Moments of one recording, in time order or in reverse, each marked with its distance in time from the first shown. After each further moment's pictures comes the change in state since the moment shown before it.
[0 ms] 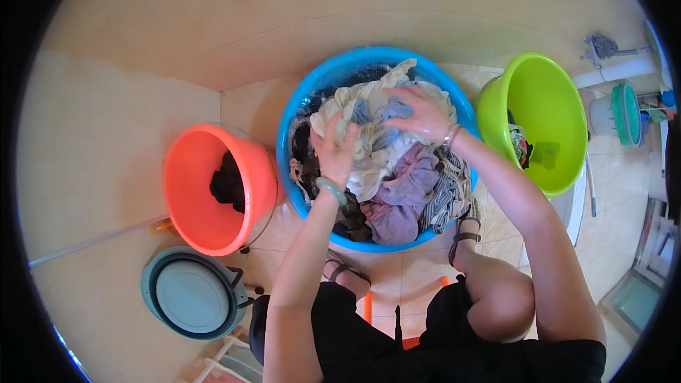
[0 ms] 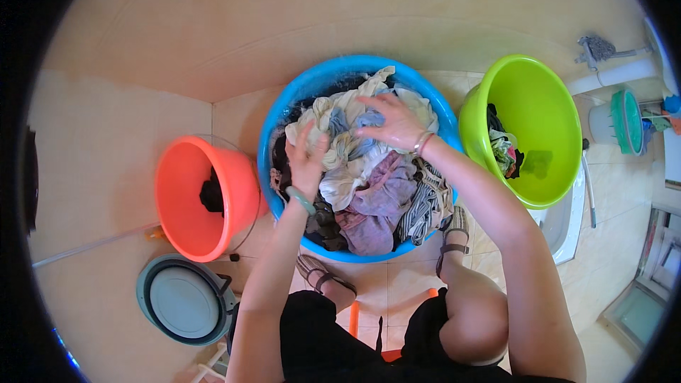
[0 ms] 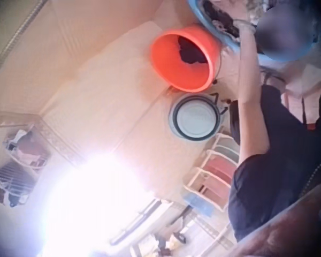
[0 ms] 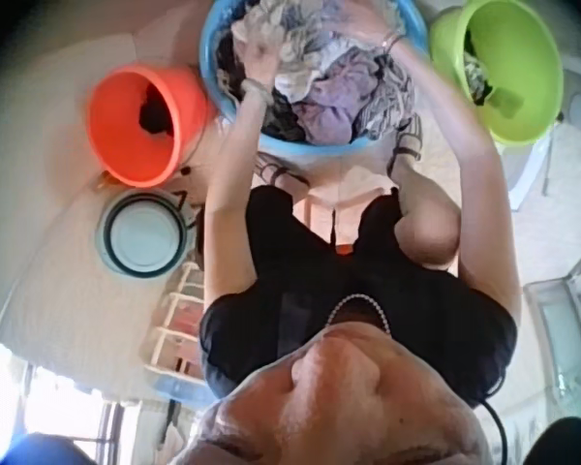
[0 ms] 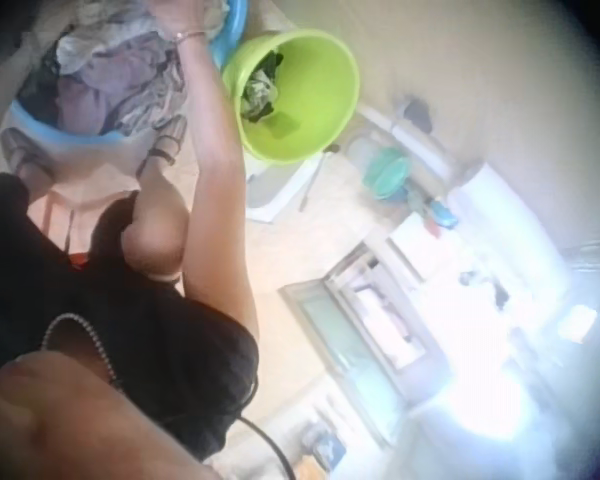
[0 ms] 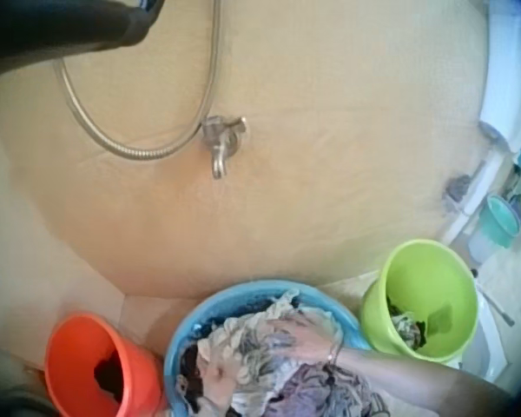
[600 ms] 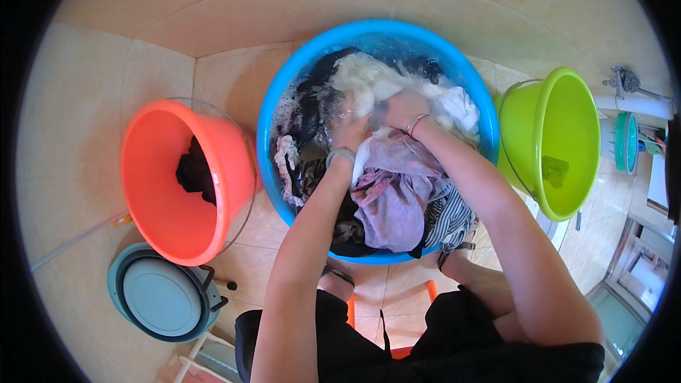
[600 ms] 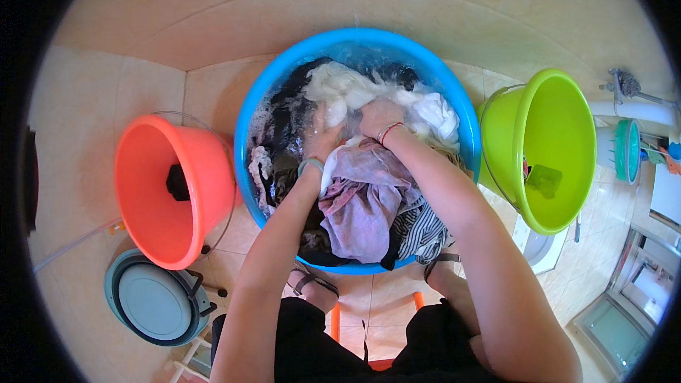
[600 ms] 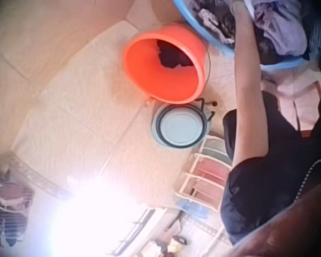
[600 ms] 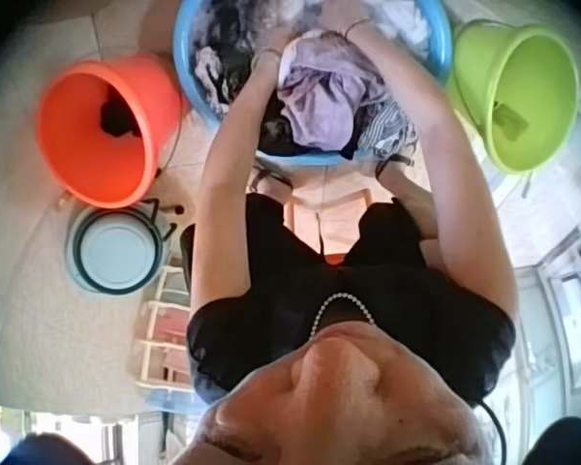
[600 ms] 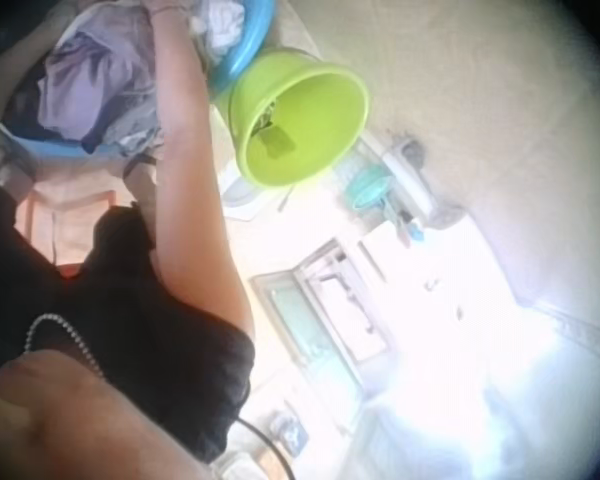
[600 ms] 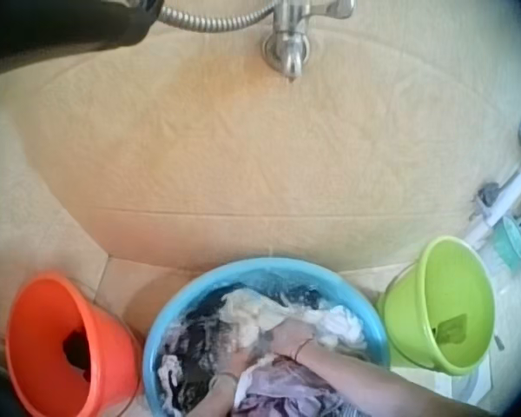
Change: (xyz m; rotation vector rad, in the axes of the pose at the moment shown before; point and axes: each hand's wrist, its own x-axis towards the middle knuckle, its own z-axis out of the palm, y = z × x) left_hand 0.011 -0.127 0.082 0.443 -0.395 0.155; right_hand 0.047 0.023 0.100 -0.587 -0.496 0.387
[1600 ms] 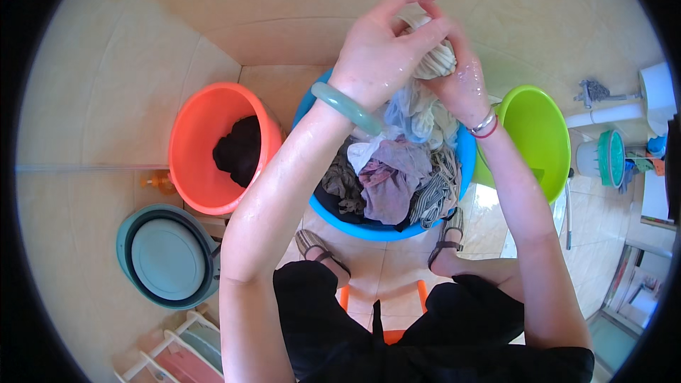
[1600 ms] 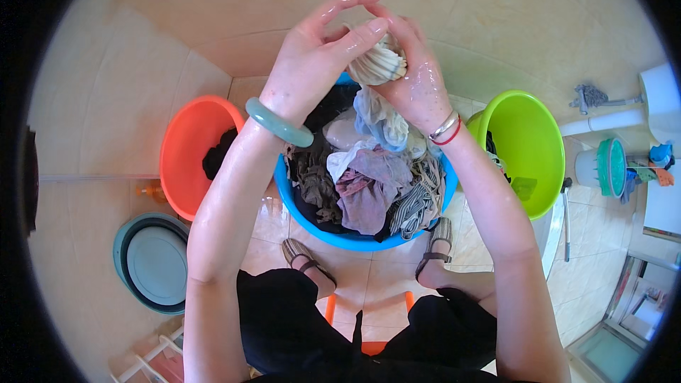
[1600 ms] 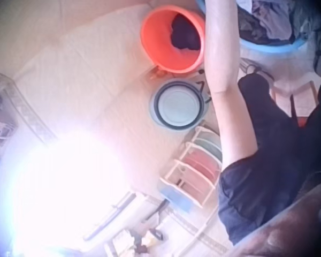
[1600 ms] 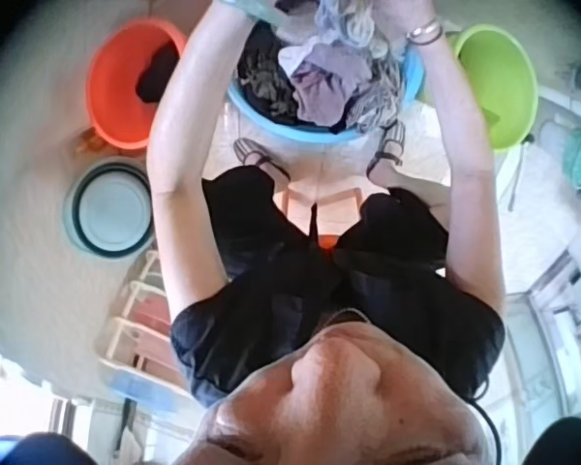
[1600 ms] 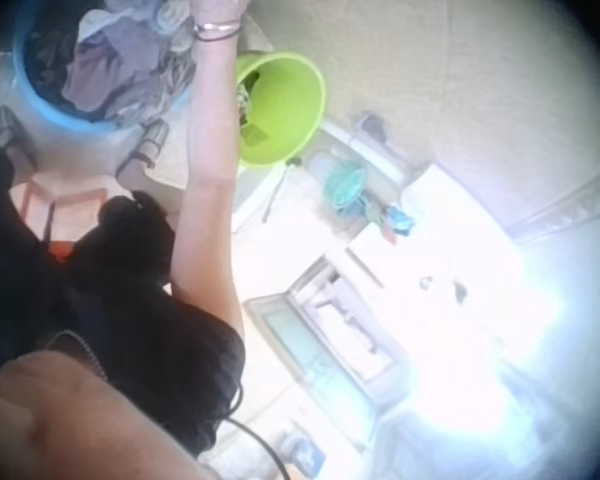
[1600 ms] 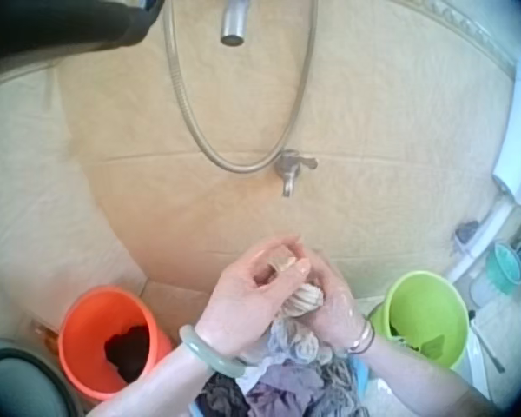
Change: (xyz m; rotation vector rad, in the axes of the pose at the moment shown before) left_hand -0.036 0.258 -0.335 -0.961 0.160 0.245; right_hand -0.192 -0.033 -0.220 0.858 0.893 -0.725
